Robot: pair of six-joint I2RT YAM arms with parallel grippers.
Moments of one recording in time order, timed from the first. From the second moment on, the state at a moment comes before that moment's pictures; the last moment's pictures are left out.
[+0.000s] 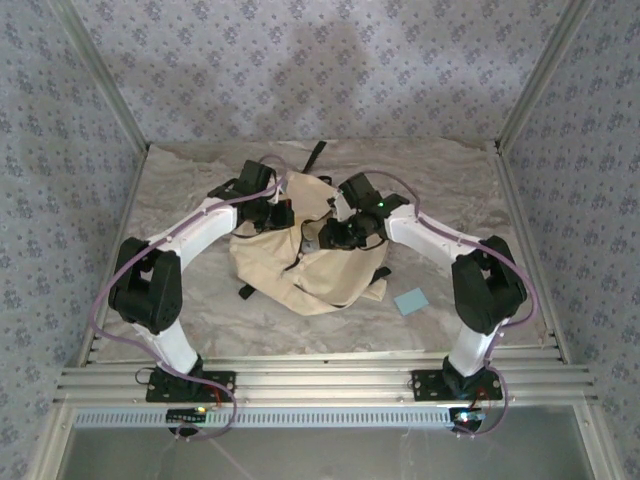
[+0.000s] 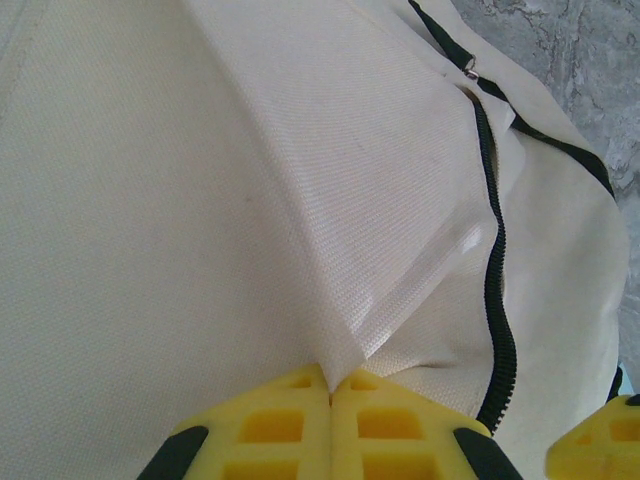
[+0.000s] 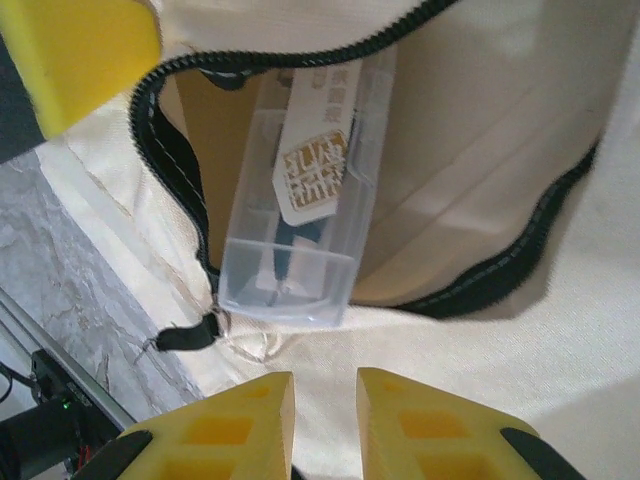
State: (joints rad) left arm -0.44 1.72 1.30 -0.55 0.31 -0.46; right arm 0.61 1.75 1.32 -0.59 -0.43 0.48
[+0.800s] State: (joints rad) left arm -0.43 1.71 1.29 -0.53 0.32 -0.48; right arm 0.60 1.71 1.20 -0.41 -0.38 0.55
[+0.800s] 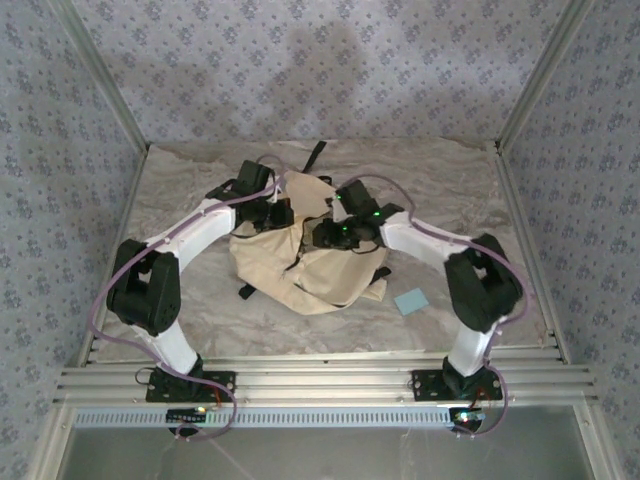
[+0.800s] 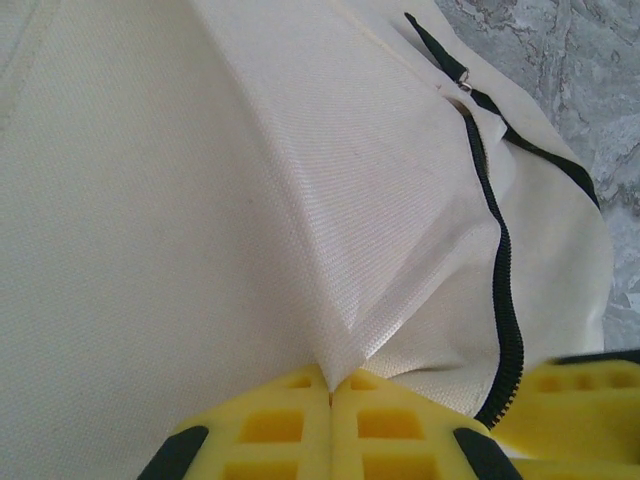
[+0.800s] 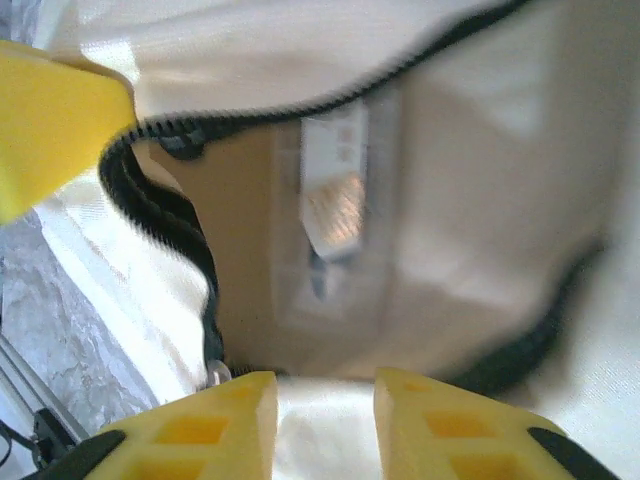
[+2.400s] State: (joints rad) left arm -0.41 1.69 1.27 -0.53 0.32 -0.46; right arm 0.37 1.24 0.61 -0.67 0.02 1.05
